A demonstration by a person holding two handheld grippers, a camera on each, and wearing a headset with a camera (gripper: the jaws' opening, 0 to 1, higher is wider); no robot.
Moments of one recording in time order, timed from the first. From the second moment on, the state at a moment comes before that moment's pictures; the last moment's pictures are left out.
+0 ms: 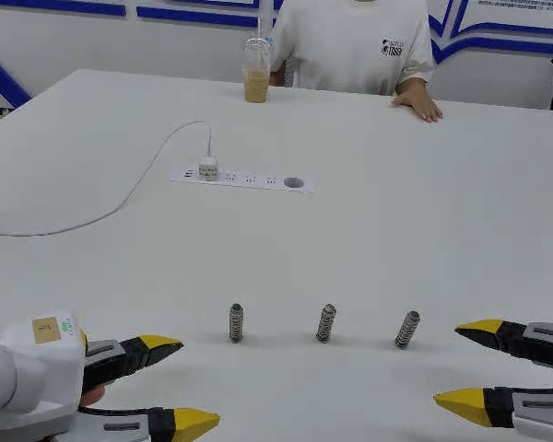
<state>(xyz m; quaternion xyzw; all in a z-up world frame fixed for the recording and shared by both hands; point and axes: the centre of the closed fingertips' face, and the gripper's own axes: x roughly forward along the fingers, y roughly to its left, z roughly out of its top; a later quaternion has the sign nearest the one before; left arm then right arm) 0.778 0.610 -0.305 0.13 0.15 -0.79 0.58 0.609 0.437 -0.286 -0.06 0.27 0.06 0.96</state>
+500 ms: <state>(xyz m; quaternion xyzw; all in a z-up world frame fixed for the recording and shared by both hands) 0.780 0.611 -0.305 0.12 0.16 -0.79 0.59 0.606 0.439 -0.286 -0.06 0.27 0.06 0.96</state>
